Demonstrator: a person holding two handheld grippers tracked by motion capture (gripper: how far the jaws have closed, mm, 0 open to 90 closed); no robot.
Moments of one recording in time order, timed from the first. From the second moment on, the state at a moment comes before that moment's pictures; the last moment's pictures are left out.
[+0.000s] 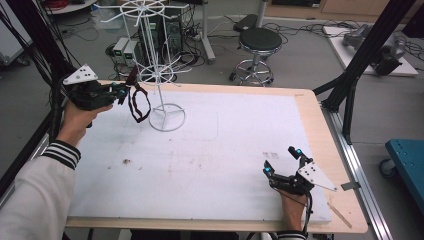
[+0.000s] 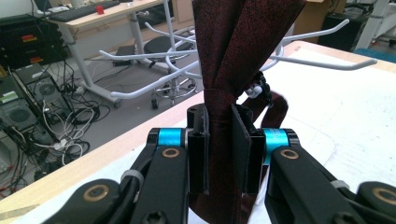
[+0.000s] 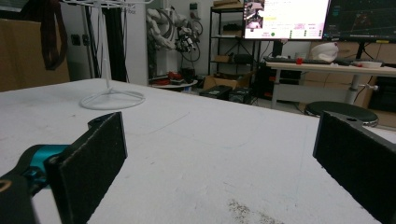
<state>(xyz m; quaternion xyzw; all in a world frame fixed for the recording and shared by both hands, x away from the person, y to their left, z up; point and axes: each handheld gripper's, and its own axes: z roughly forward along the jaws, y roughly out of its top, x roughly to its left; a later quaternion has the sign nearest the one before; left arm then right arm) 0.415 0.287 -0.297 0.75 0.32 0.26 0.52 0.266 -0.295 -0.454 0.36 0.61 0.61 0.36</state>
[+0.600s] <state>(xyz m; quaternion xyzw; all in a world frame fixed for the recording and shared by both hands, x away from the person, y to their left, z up) 0.417 0.283 -0.319 0.75 0.34 0.26 0.51 0.266 -0.295 -0.454 0.36 0.61 0.61 0.36</state>
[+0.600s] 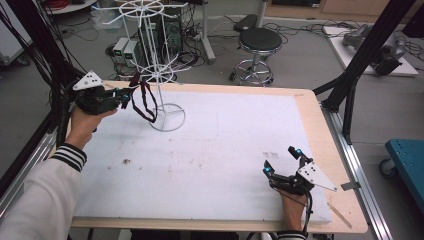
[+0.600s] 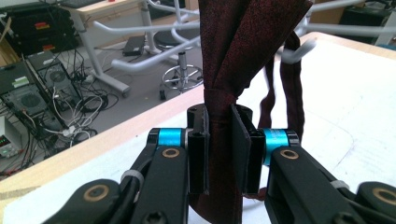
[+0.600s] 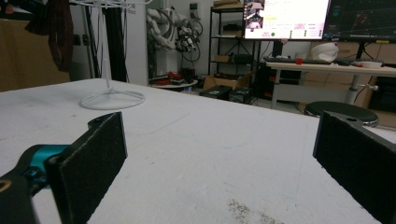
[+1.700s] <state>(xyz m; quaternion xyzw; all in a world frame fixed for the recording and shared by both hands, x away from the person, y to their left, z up) 0.383 0.301 -0.342 0.71 0.32 0.27 0.56 0.266 -0.295 -0.454 0.35 0.62 0.61 0.36</state>
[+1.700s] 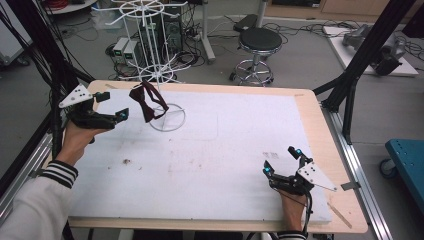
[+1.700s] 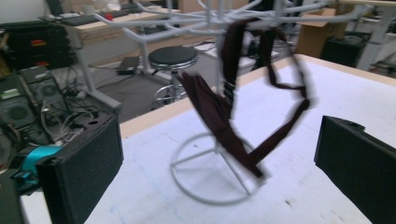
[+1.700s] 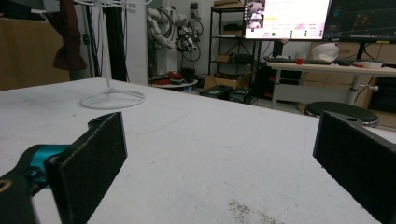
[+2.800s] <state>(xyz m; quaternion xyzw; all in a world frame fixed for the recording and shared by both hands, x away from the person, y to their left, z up) 0.276 0.299 -0.436 0.66 0.30 0.30 0.62 0.265 -0.294 -0.454 0.35 0.62 0.60 0.36</state>
